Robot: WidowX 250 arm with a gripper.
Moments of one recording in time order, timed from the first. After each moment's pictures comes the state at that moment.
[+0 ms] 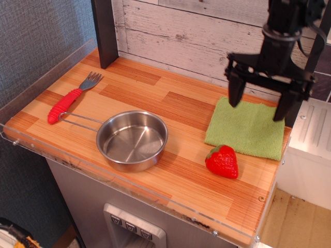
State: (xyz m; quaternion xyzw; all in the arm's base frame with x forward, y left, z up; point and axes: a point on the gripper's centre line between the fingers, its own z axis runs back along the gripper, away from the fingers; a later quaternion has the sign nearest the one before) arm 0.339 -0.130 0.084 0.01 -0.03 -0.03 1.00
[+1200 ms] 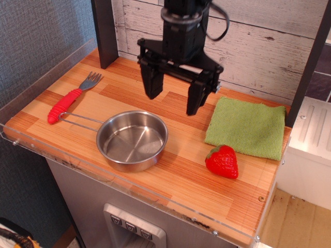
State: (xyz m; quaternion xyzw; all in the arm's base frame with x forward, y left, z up) arm 0.284 -0.037 0.102 0.02 -0.03 -0.05 1.00
